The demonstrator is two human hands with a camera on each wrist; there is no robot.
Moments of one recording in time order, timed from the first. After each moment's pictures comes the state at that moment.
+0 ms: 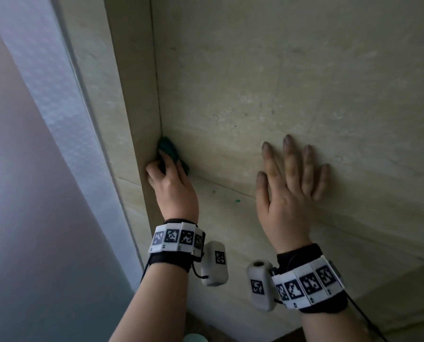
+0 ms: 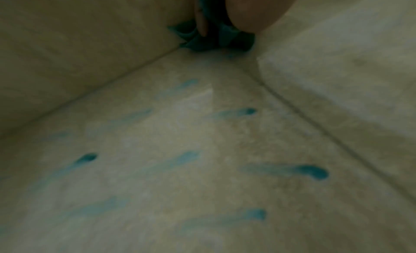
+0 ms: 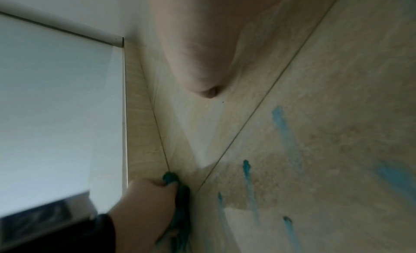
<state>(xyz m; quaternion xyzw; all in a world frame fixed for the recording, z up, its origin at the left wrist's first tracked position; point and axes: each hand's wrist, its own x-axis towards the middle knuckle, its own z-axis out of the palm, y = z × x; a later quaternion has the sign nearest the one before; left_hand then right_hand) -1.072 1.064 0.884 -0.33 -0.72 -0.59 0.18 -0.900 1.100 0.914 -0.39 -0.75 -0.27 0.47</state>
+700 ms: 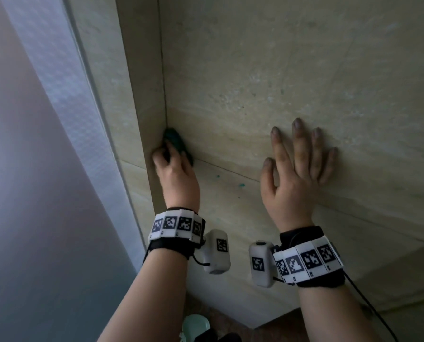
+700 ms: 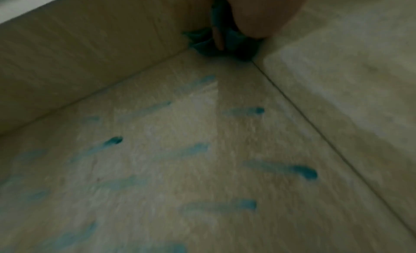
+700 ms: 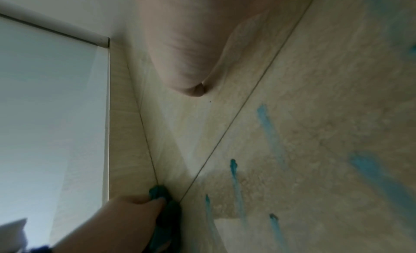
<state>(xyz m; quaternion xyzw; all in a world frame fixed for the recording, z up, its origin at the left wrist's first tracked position) -1.075 1.053 0.871 -0.36 -0.71 -0.59 0.11 -0.901 1.105 0.909 -0.36 -0.74 -0.24 0.52</state>
